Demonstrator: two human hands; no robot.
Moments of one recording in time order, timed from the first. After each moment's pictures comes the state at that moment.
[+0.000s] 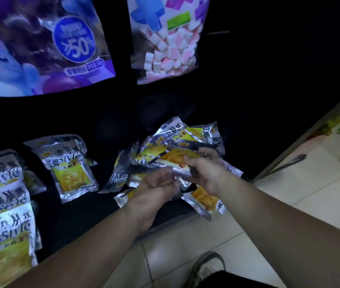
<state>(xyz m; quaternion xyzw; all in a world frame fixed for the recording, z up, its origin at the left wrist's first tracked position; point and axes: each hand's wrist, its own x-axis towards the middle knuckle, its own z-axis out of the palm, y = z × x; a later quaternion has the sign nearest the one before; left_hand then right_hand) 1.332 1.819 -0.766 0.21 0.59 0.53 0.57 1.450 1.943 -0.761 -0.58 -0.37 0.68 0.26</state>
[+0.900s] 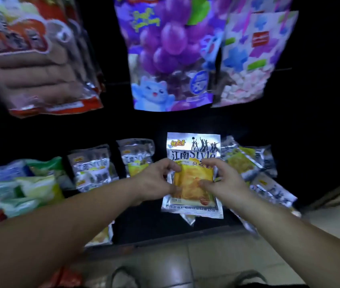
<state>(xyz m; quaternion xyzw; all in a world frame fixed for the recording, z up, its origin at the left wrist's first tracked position) 1.200 1.716 -0.669 0.41 0.73 0.33 0.44 1.392 1.829 -0.688 -0.41 -0.71 0.54 0.19</state>
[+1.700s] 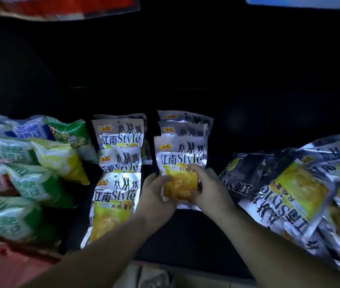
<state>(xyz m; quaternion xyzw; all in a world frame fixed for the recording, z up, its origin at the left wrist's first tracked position) 1.089 1.685 -0.900 0.22 0.85 0.39 0.26 1.181 1.841 -0.912 -0.29 -0.87 0.39 0.03</state>
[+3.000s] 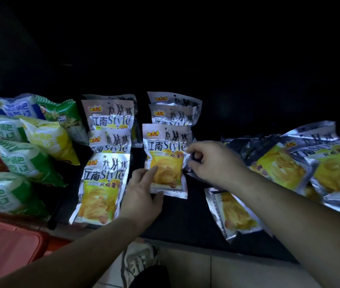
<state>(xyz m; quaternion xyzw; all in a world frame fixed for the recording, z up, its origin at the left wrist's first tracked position) 1.129 1.661 -0.924 0.28 0.90 0.29 0.15 1.202 1.879 -0.843 -0.20 -0.94 0.26 0.01</state>
